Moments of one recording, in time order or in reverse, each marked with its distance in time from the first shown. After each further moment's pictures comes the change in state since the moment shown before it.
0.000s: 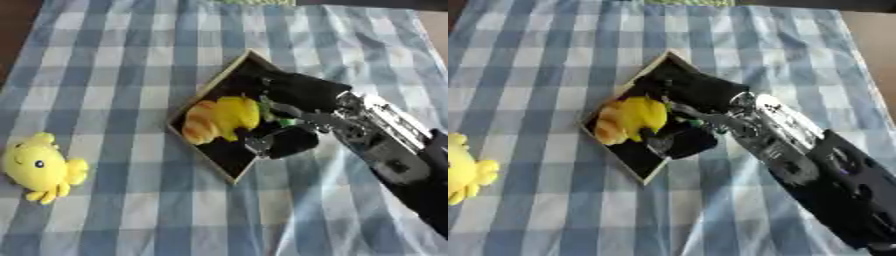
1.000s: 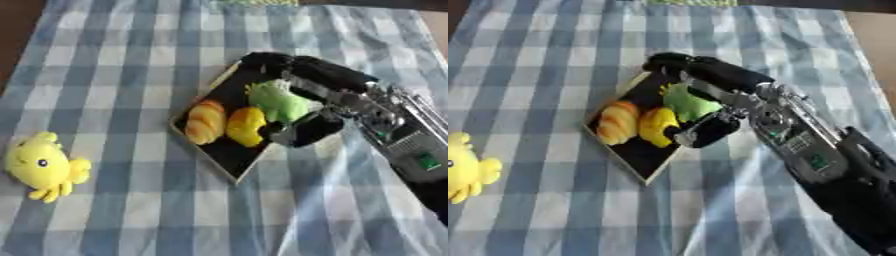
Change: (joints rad) left arm 0.005 0.020 0.001 -0.003 -0.016 -0.004 -0.005; right arm 0.027 -0.034 -0.147 -0.089 -0.225 0.126 -0.116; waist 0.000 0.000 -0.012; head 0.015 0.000
